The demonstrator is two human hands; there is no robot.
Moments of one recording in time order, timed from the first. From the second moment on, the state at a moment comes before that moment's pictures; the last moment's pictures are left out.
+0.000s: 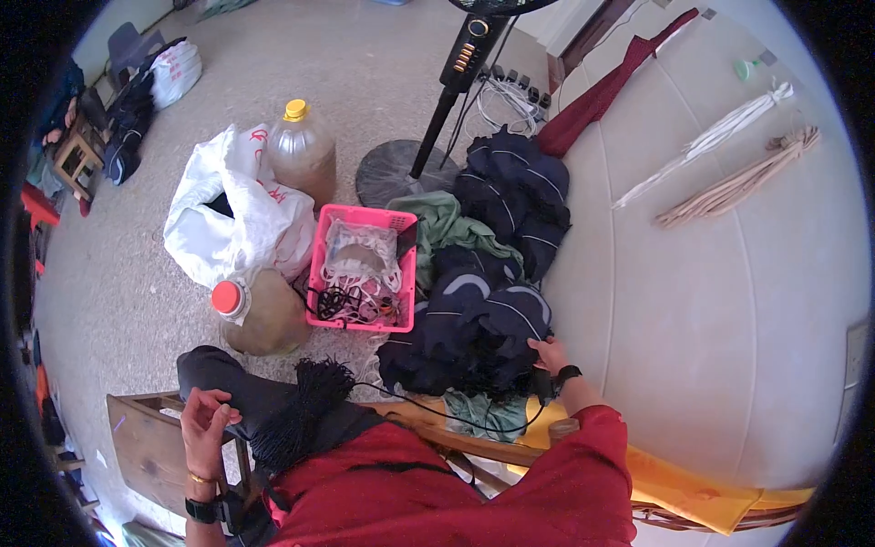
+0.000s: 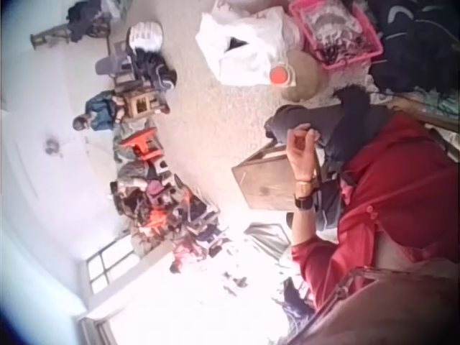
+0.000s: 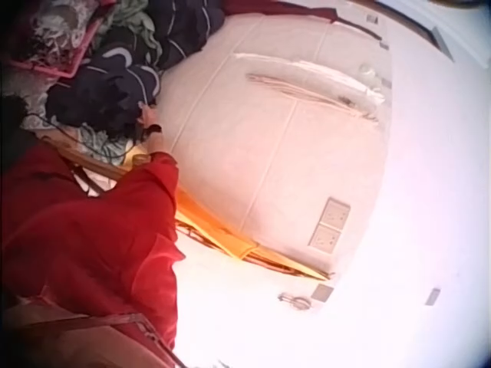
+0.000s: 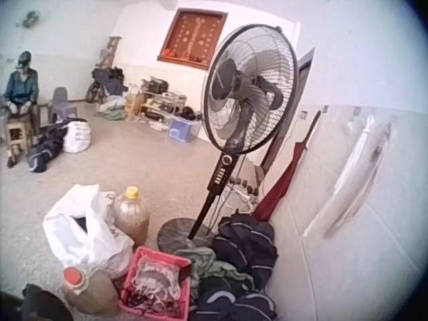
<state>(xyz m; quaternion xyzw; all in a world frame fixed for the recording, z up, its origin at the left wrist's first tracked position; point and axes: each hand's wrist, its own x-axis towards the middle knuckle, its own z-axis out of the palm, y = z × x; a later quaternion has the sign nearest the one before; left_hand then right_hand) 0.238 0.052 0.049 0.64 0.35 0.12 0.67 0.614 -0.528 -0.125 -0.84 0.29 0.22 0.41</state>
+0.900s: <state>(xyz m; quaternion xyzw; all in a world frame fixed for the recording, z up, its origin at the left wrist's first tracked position) 0.138 0.091 0.026 0.57 0.42 0.29 0.65 0.624 -0.165 -0.021 -0.79 -0.16 0.46 0.39</state>
